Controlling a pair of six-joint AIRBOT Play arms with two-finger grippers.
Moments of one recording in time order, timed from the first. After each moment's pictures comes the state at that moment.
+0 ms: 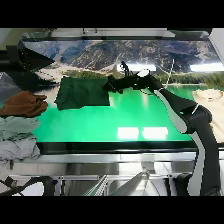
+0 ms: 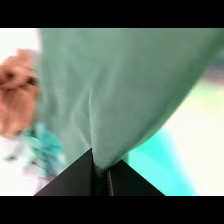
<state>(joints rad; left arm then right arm) 0.25 -1.33 1.44 0.31 -1.56 -1.00 0.32 -2.17 1.85 -0.29 1.00 1.24</state>
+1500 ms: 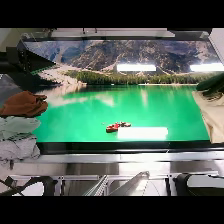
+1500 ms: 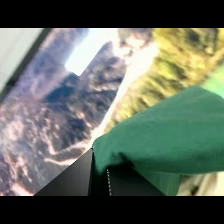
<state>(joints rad) 0.24 -1.33 1.44 0.31 -1.59 -1.04 -0.71 -1.54 1.86 -1.16 1.05 1.82</state>
